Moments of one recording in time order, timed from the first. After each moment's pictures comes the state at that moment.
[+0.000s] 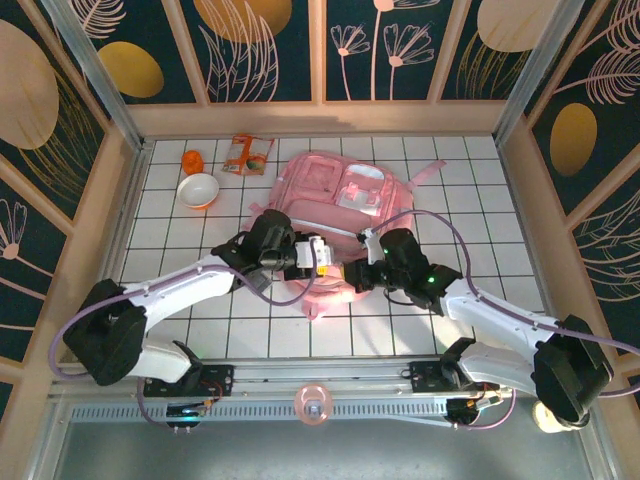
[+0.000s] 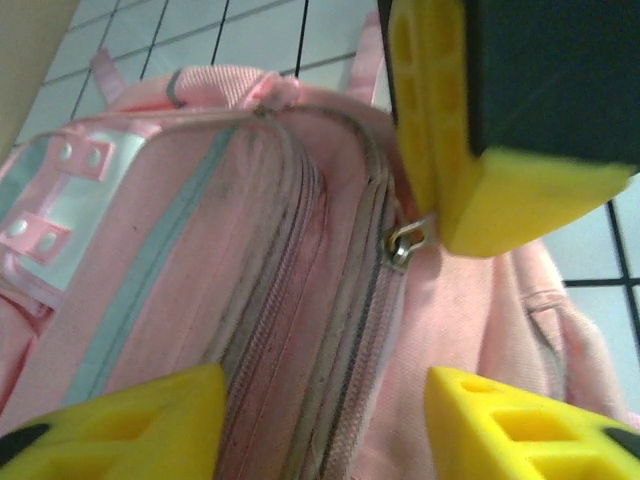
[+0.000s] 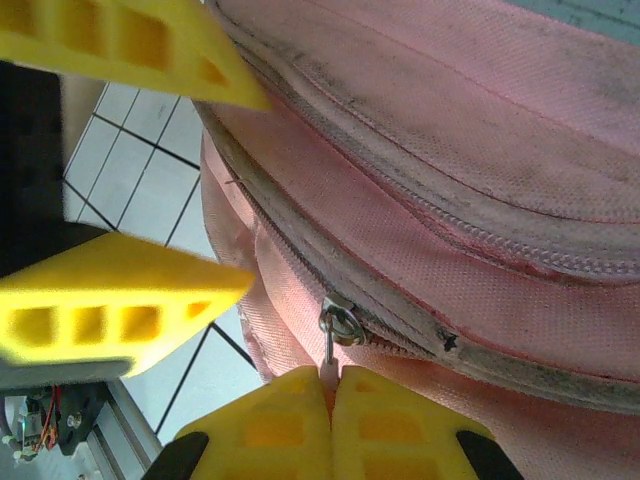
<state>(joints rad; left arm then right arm) -0.74 1.42 0.81 -0.07 0.35 0.73 0.73 1.09 0.57 -0.12 -0.33 0.49</state>
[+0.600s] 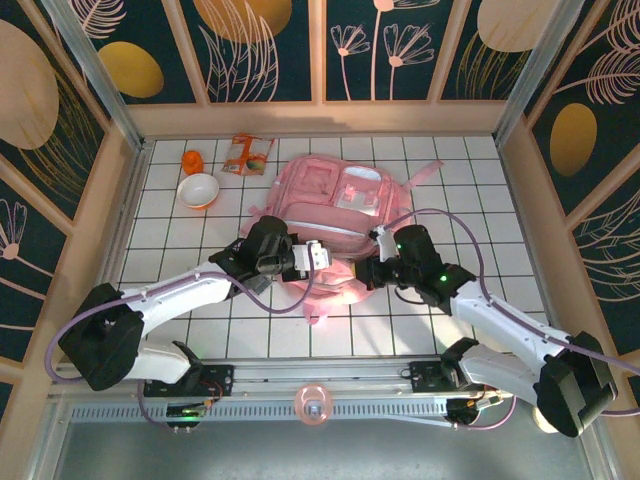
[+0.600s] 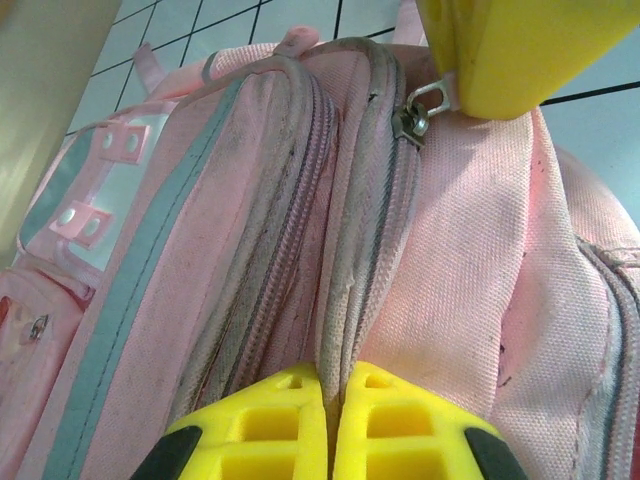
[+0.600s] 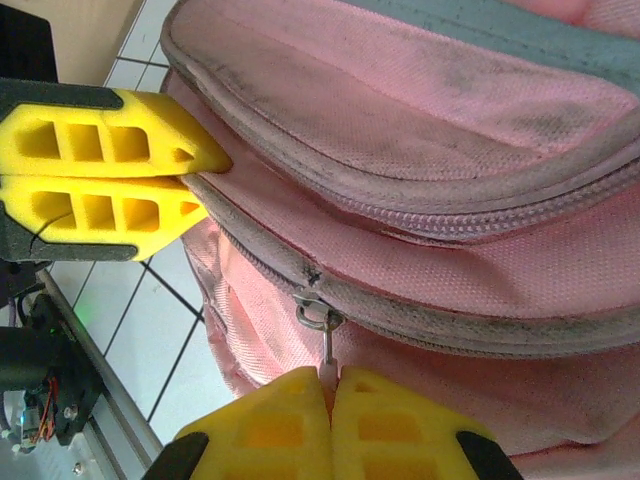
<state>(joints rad) -0.75 1.37 0.74 0.02 0.28 0.74 0.63 1.03 0.57 -0.21 -0.40 0.43</state>
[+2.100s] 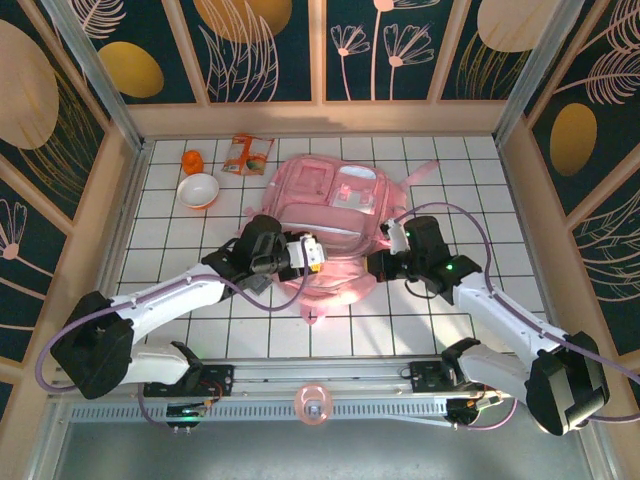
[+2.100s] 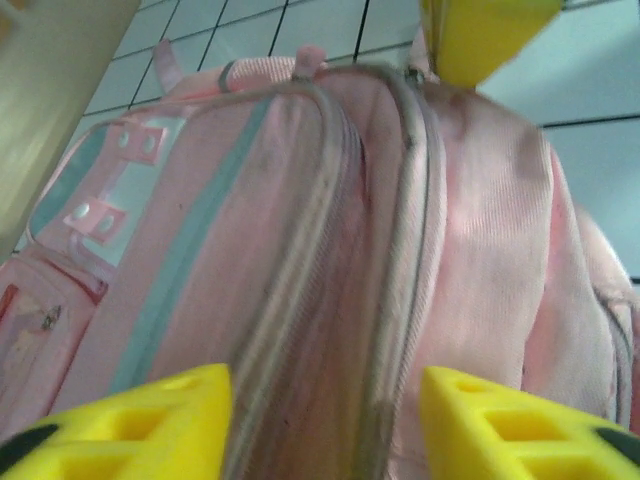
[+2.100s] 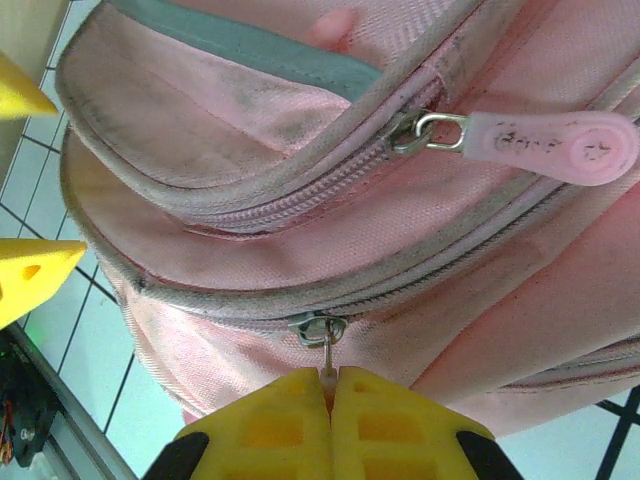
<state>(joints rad) -0.75 1.31 0.75 -0.01 0.28 0.65 0.51 1.05 0.62 -0.34 -0.41 0.37</state>
